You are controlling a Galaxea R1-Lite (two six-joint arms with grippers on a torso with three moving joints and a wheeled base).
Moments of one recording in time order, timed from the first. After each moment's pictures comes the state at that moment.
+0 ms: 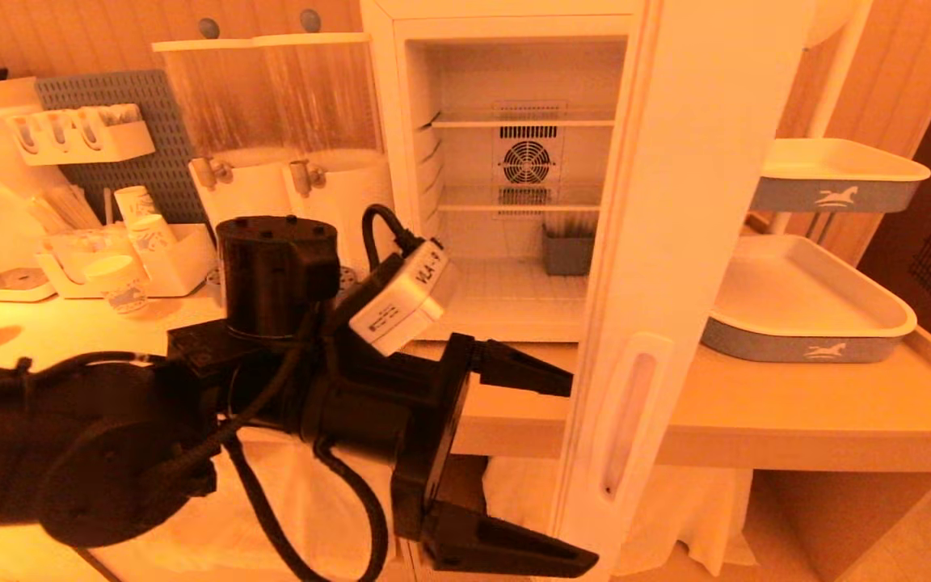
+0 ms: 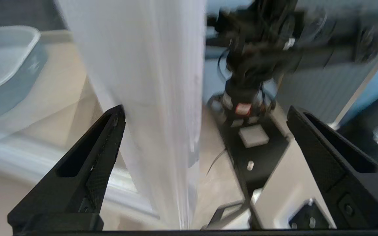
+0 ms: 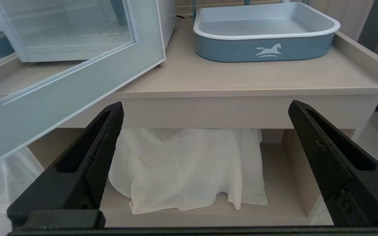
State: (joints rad) left arm -0.71 1.70 -0.92 -0.59 -1.09 0.23; right arm 0.00 0.00 0.00 -0.04 0.00 0.02
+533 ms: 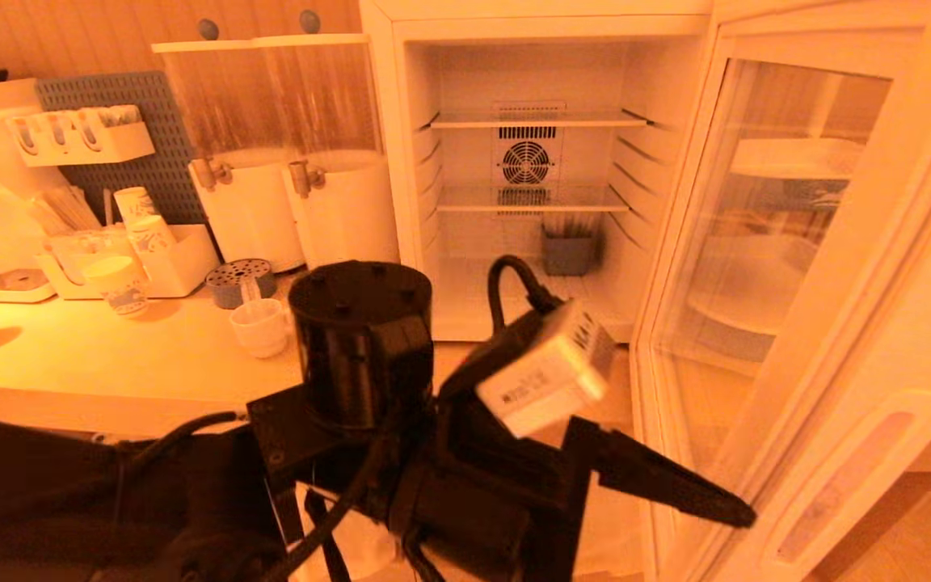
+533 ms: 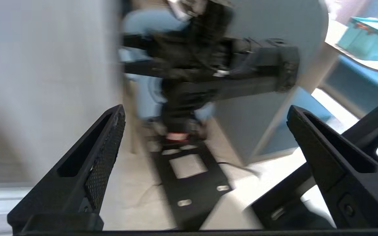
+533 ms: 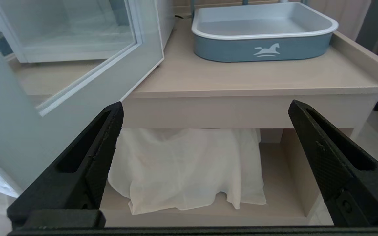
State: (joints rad) left arm -0.95 1.76 -0.90 -0.79 -1.06 -0.06; right arm 0.00 0.00 0.00 -0.04 0.00 0.02
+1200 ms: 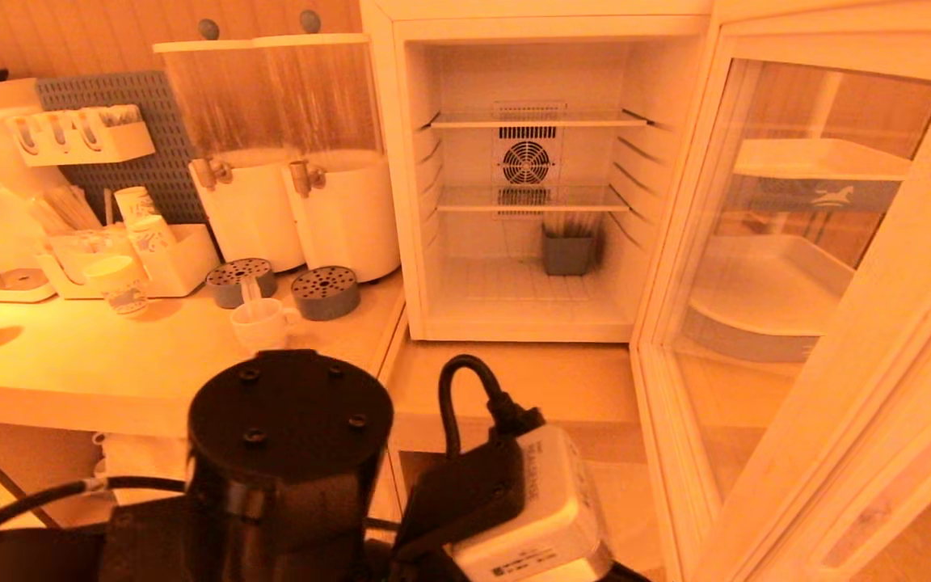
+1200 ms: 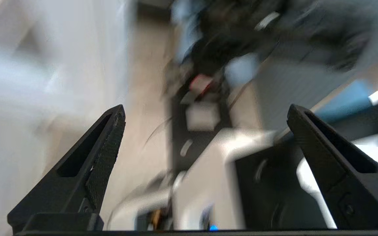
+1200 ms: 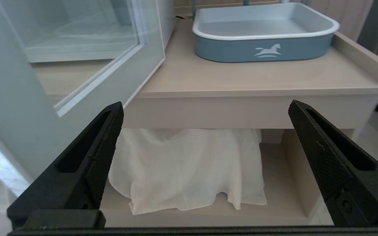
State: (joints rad) left arm -1.05 1.55 -0.75 -0.46 -0.63 0.00; right arm 0.00 0.00 0.00 -0.04 0.00 0.02
